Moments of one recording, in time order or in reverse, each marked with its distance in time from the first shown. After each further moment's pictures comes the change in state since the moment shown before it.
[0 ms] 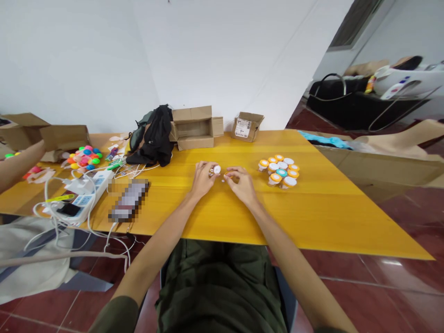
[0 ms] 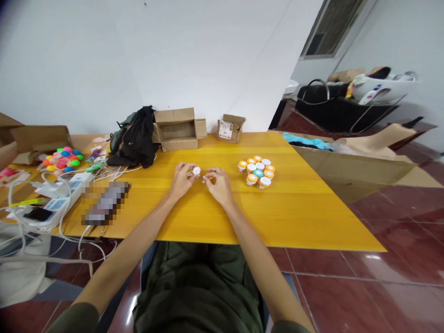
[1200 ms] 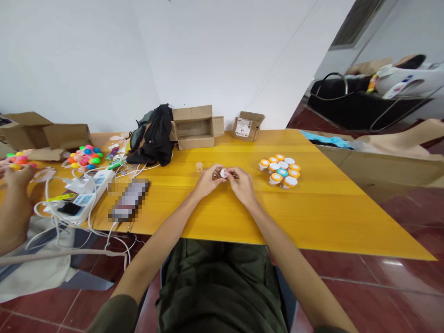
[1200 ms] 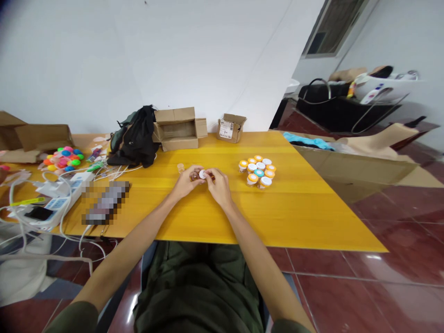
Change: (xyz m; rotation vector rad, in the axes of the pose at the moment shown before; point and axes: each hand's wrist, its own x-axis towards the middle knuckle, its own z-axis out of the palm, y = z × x) left_hand -0.002 0.001 0.011 -0.518 -0.178 -0.119; right_hand 0.001 -0.015 0.000 0.149 0.004 0.084
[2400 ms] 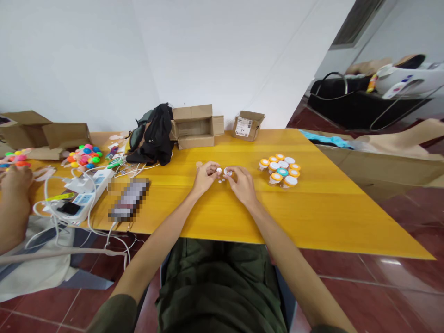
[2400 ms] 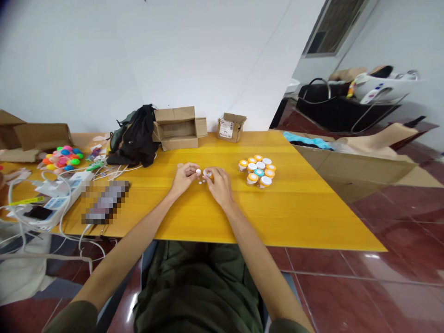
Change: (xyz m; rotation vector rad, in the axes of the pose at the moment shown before) left_hand 0.007 -0.007 -0.003 -0.238 0.114 -0.136; right_hand 0.000 0.008 -0.004 -0.201 0.004 -0.085
